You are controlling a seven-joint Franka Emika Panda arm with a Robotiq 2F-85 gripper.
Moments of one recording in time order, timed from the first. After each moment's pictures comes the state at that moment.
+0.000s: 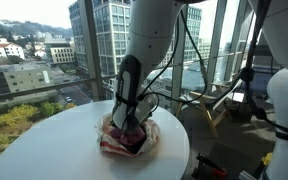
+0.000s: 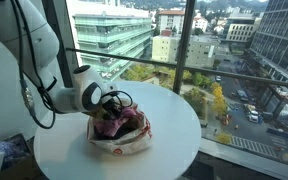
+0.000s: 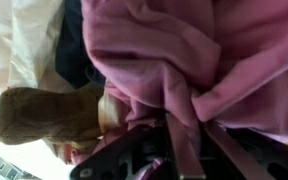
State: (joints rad) arm 0.57 0.59 -0.50 -2.29 0.02 3.18 0.35
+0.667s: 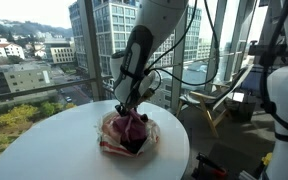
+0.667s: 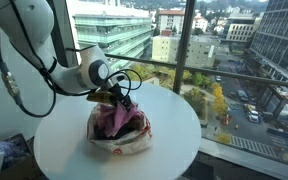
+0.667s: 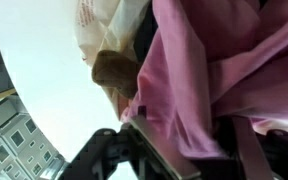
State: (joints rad) arm 0.69 0.43 -0.71 -2.25 -0.18 2.82 0.39
